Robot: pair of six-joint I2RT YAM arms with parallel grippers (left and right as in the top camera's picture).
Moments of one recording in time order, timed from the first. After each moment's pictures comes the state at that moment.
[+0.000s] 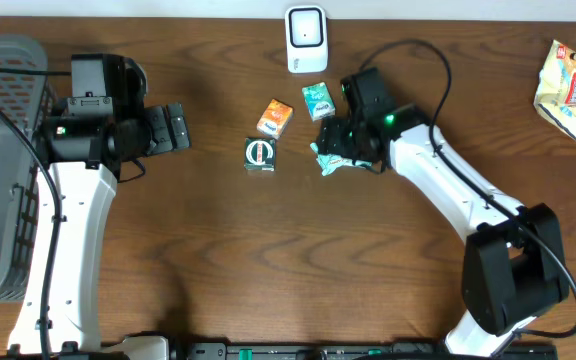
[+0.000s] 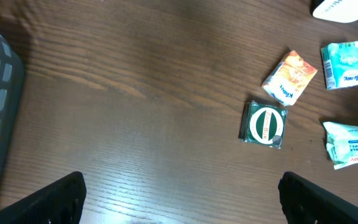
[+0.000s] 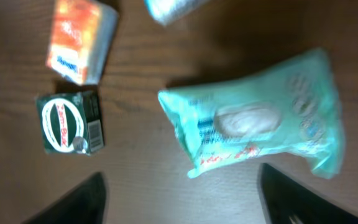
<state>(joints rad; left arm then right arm) 0.02 1.44 1.41 -1.01 0.07 -0.20 0.43 1.84 1.35 -0.64 -0.14 0.60</state>
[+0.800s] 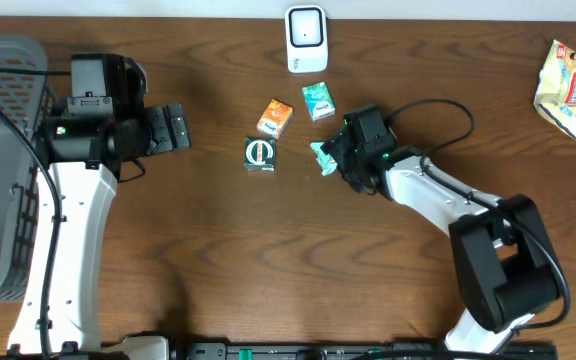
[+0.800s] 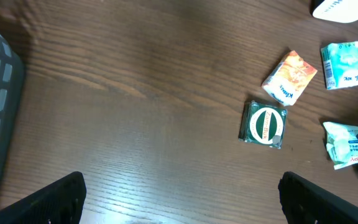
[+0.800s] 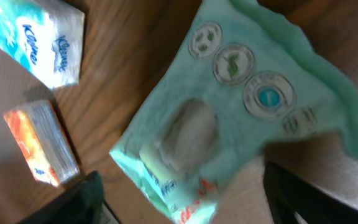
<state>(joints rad) 0.02 1.44 1.41 -1.01 0.07 -0.20 0.43 1.86 1.06 -0.20 -0.05 1.27</state>
